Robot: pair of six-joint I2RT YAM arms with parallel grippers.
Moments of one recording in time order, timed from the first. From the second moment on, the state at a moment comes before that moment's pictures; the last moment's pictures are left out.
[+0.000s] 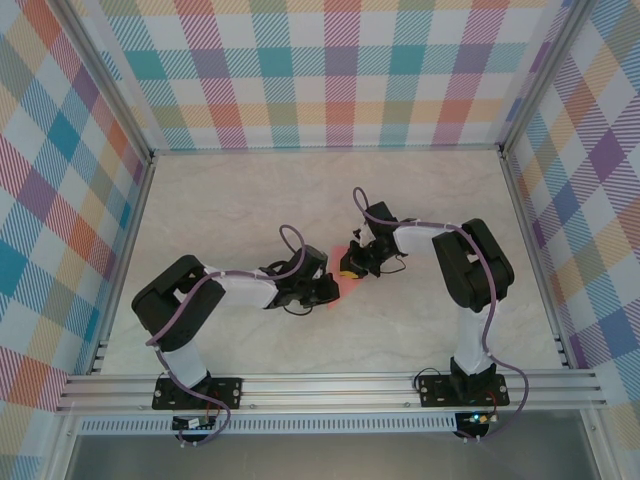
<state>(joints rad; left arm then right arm) -0.81 1.74 0.76 0.10 0.25 -0.95 0.47 1.97 1.11 -0.39 -0.67 0.71</state>
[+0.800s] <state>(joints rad) -0.81 1.69 0.69 0.14 0.26 -0.97 0.47 1.98 1.11 -0.39 -0.69 0.71</state>
